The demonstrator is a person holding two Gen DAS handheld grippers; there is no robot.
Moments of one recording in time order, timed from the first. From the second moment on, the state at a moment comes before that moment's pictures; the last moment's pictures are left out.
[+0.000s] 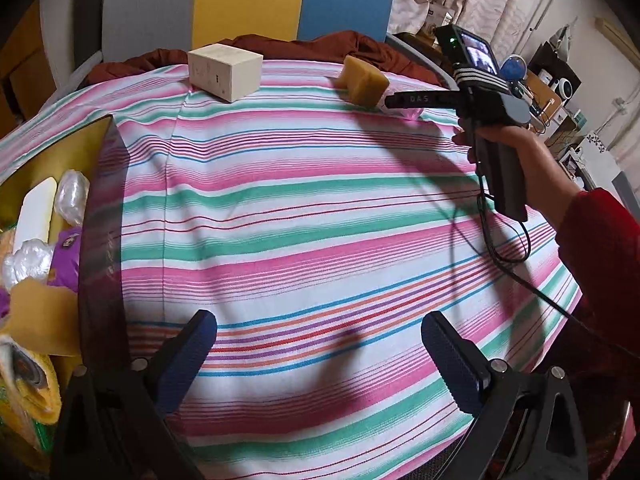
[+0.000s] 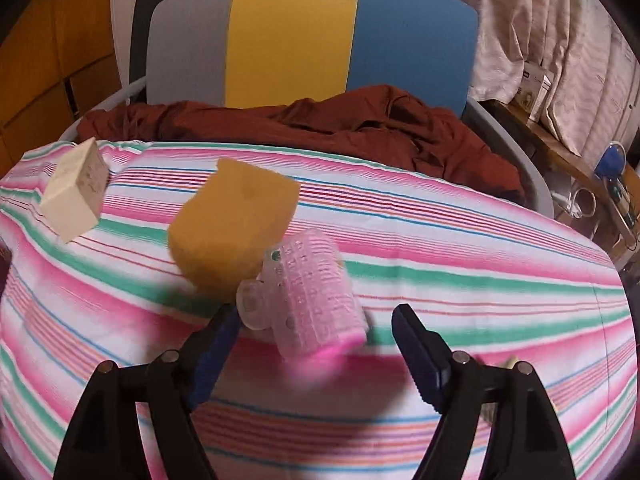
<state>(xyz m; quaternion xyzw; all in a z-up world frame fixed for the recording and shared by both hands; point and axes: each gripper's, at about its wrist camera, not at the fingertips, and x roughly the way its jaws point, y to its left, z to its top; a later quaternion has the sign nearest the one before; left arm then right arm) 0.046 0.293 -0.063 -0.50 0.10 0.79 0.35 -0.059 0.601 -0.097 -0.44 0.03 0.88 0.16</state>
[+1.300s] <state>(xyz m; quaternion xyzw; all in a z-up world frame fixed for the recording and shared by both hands) -0.129 0.558 -0.084 -0.43 0.16 0.83 0.32 0.056 0.574 -0.092 -0.28 0.17 0.88 0.34</state>
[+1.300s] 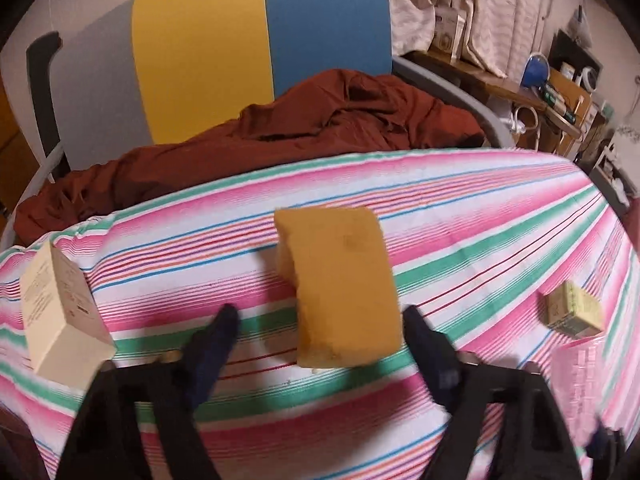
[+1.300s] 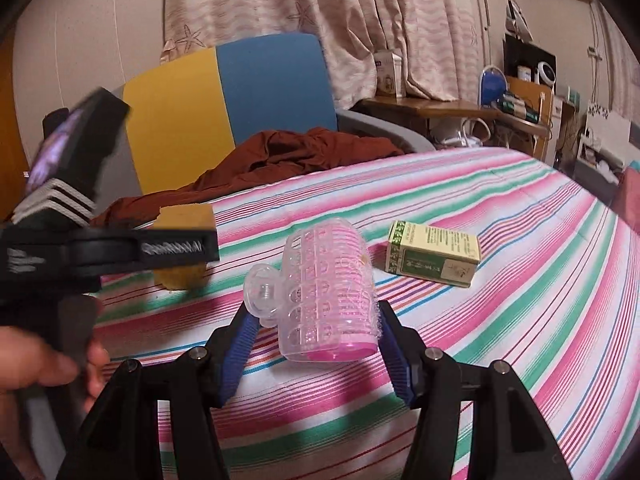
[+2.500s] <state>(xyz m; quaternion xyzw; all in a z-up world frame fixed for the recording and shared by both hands) -0.027 0.357 -0.088 -0.38 0.01 0.86 0.33 0.089 0.500 -0.071 -0.24 0.13 0.91 0.31</state>
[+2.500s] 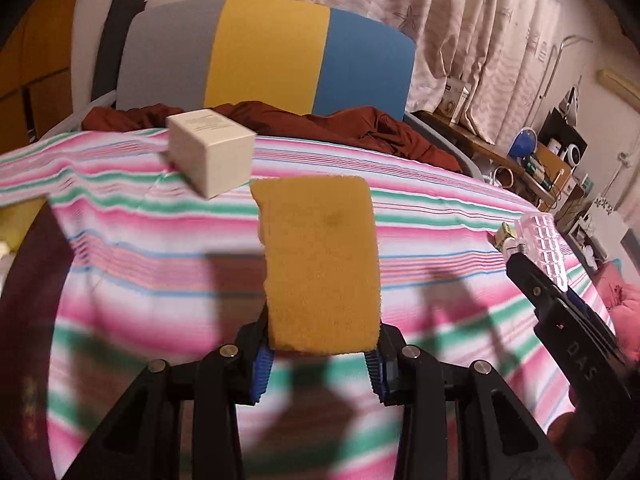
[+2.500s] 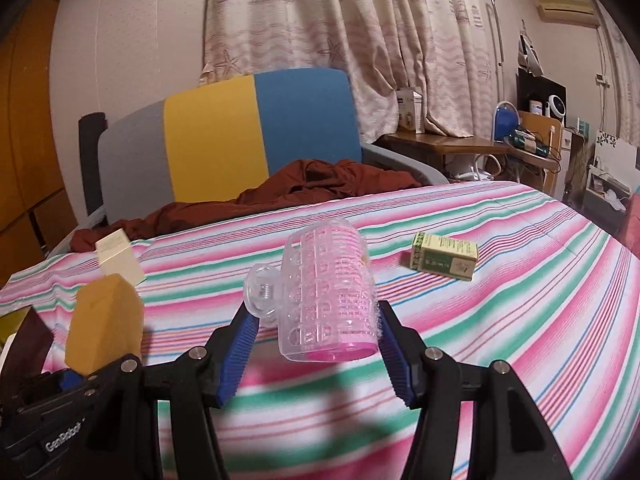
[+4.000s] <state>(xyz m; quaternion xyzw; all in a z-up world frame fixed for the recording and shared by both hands) -0.063 0.039 -0.034 -0.42 -0.08 0.88 0.20 0.062 0.296 -0.006 -0.25 0.15 0.95 0.06</state>
